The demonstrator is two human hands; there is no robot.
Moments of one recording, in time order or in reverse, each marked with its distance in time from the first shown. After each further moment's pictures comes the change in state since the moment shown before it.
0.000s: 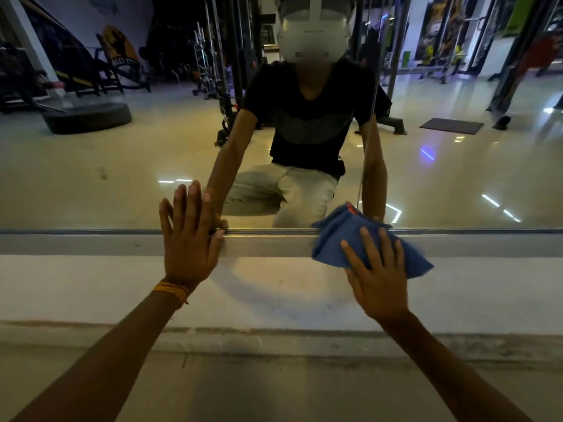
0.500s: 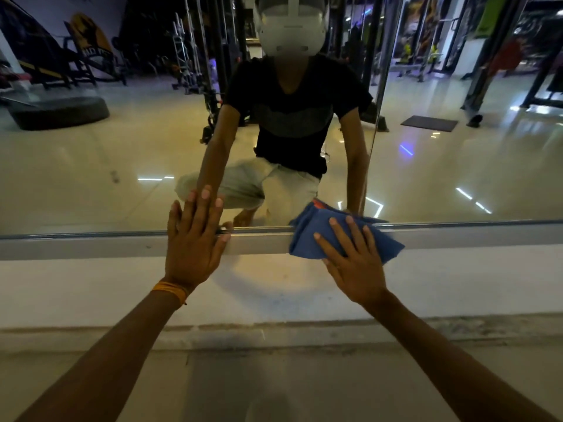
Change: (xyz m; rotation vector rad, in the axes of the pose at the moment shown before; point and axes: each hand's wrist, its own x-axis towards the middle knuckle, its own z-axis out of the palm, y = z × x) left_hand -0.004 -0.020 -0.011 -0.061 -0.083 0.107; right_hand 0.031 -0.034 -0.001 -0.026 -0.081 -0.106
